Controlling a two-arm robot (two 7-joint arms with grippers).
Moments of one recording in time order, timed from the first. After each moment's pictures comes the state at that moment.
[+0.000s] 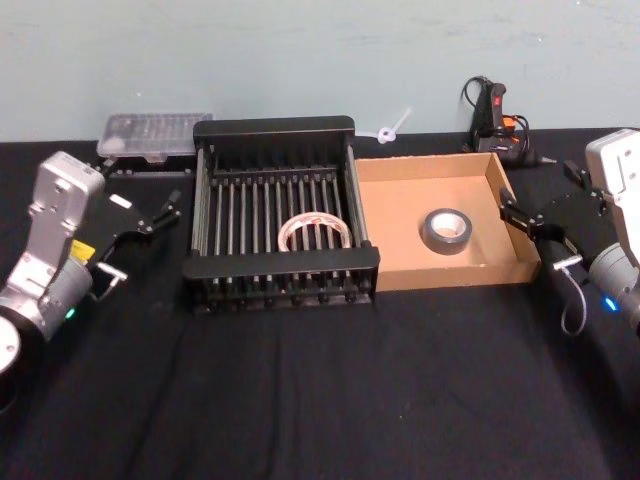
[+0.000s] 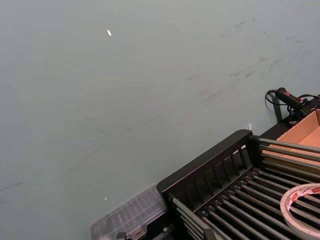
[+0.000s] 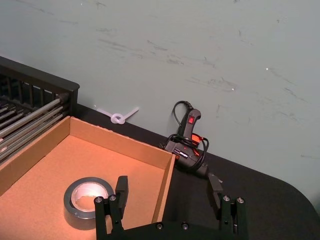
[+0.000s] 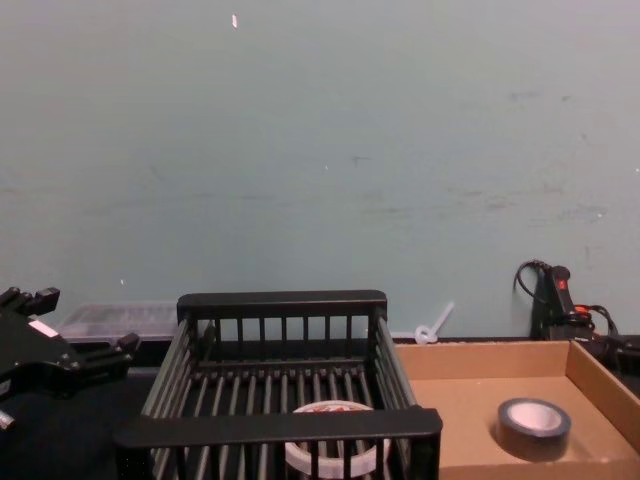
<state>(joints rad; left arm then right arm) -0.20 0.60 0.45 -1.41 -0.25 -0.12 0.03 0.13 0.39 -0.20 -1.48 0.10 0.09 0.10</state>
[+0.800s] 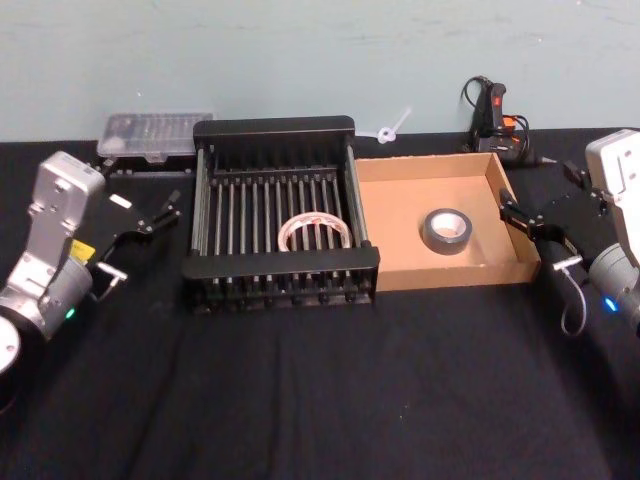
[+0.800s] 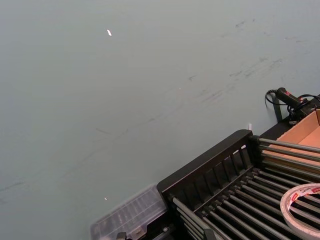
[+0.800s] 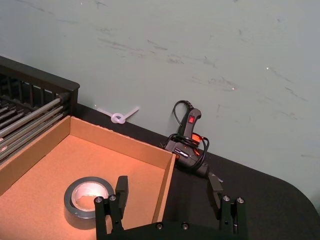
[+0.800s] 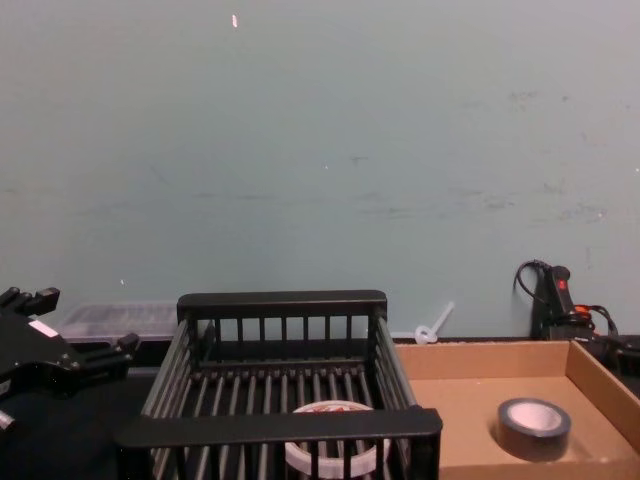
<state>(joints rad) -0.20 0.60 0.45 -1.41 -0.25 -0.12 0.03 0.13 0.39 -0.20 -1.48 0.10 0.09 0.10</state>
